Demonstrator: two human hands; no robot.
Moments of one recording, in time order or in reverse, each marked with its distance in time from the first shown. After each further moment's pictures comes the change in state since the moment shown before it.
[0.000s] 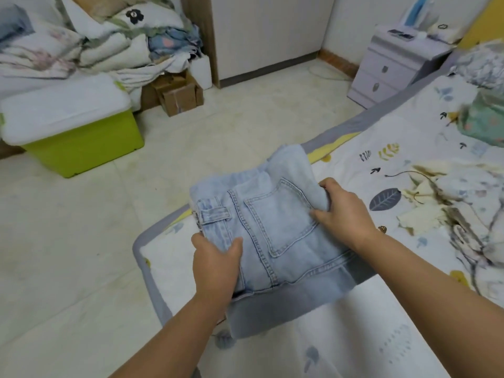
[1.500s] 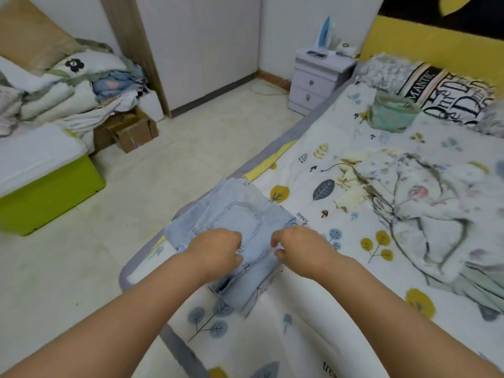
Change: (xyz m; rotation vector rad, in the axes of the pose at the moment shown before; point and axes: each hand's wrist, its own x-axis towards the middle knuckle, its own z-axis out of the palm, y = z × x) left_hand -0.041 0.103 -0.052 1.152 -0.779 0.859; right_hand -0.124 -0.068 -0.058 -0.302 -0.309 0.021
